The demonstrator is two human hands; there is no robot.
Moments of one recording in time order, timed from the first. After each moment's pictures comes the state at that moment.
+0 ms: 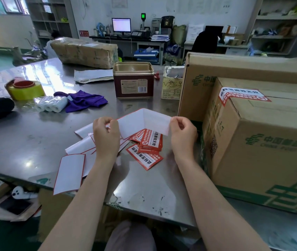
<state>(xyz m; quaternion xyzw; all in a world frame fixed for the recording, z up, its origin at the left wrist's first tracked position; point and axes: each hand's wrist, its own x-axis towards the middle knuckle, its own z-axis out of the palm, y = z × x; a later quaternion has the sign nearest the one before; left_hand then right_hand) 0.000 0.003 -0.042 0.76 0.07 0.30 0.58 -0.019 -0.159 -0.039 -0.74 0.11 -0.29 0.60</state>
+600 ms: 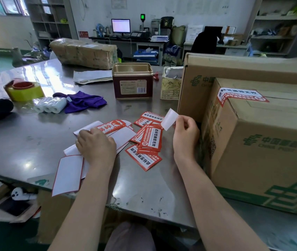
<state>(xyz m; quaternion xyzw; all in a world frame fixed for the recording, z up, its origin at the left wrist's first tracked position) 0.007 0.020 -0.068 0.92 0.21 0.27 0.21 -0.013 -0.162 -0.041 -0.68 0.15 -0.31 0.64</state>
